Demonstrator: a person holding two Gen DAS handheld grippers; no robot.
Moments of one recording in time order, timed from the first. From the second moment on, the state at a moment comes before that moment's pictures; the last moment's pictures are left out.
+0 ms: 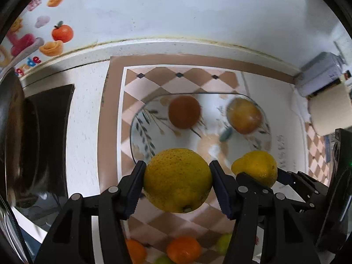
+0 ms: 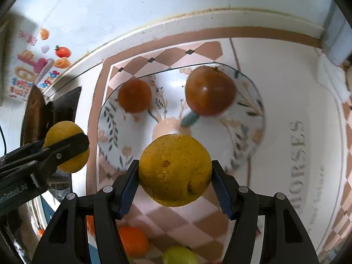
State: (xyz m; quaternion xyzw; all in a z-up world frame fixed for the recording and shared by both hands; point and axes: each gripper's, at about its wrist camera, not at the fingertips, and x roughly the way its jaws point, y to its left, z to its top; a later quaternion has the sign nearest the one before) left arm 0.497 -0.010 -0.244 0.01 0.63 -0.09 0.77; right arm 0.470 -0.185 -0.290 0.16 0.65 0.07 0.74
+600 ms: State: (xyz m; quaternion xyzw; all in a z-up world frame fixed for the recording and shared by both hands) left arm 0.551 -0.012 -0.334 0.01 0.71 -0.06 0.70; right arm 0.505 -0.178 -0.337 0.15 0.69 0.06 0.71
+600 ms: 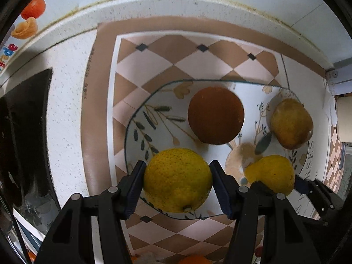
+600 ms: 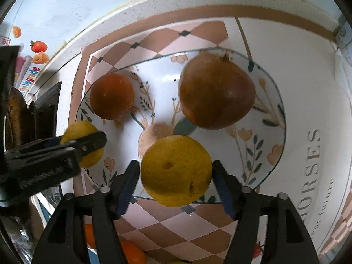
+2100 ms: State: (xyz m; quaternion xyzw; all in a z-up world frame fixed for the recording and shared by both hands) left arm 0.379 0.001 -0.134 0.03 0.52 -0.03 0.85; right arm 0.352 -0.202 -0.116 0.06 0.54 0.02 0.84
